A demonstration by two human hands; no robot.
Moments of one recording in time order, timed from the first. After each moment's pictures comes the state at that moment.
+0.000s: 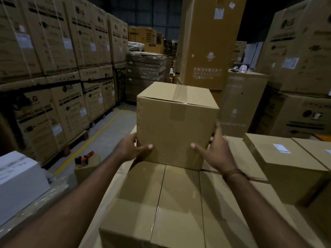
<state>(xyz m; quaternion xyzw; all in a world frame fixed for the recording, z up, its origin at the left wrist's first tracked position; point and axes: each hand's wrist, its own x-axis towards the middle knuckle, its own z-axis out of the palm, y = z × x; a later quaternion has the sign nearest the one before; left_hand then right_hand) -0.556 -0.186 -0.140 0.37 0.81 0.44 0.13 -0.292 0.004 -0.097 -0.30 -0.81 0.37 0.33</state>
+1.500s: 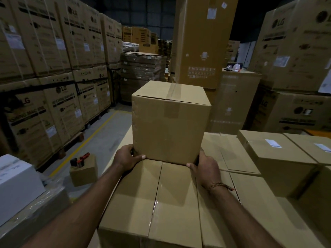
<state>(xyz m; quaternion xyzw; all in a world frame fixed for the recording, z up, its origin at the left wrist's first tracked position) -0.547 -0.182 -0.192 0.33 0.86 0.39 0.07 -0.293 0.007 -0.184 -0.42 -0.87 0.16 0.22</state>
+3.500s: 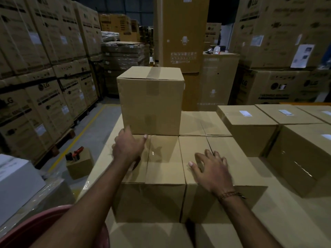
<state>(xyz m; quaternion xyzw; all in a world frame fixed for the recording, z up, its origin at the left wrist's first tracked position) -0.407 -0.223 -0.153 0.29 0.89 0.34 -0.04 -0.136 -0.093 -0.199 -0.42 -0.89 0.11 0.14</state>
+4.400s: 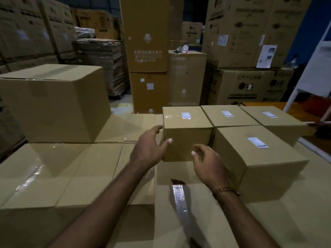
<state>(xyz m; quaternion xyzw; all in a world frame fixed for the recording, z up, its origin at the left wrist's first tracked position) -0.078 0.039 -0.119 0.44 0.79 0.42 0.05 0.098 0.155 -0.190 -0.41 -0.80 0.23 0.38</state>
